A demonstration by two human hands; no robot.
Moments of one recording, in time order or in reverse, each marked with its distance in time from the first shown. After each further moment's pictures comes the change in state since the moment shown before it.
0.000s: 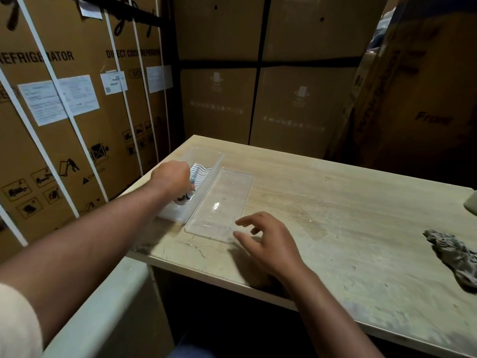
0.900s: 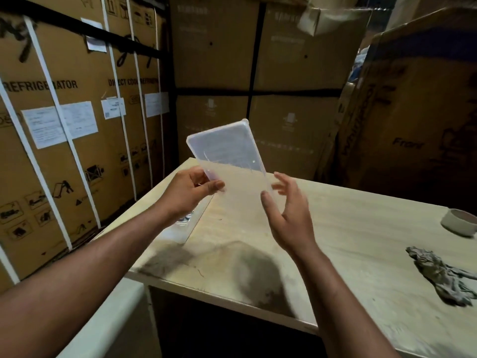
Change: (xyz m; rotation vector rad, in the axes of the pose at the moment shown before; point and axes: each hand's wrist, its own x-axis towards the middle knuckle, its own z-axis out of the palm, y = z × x) left_hand -0.066 0.033 -0.048 -1.252 0.121 0.373; right_hand 0.034 -0.034 -0.064 0.134 0.442 -0.056
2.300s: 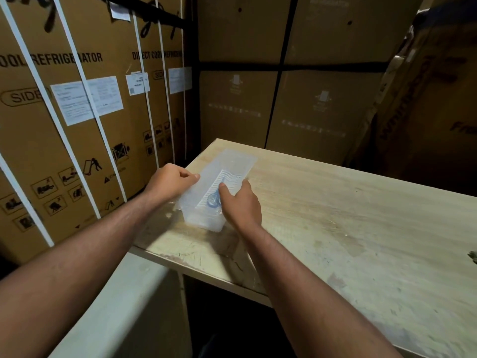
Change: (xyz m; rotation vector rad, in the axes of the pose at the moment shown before) left_hand 0.013 -0.086 -0.102 0.585 0.131 -0.454; right_hand 0.015 -0.042 0.189 0.010 -0.312 0.493
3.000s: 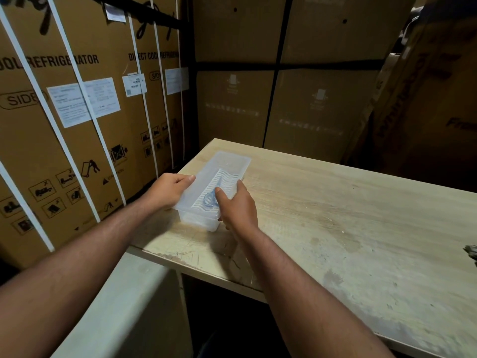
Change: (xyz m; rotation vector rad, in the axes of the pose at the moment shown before) left_hand -0.012 -0.008 0.003 -0.193 -0.139 -0.008; right_hand -0.009 0.006 0.001 0.095 -0.007 -0.041
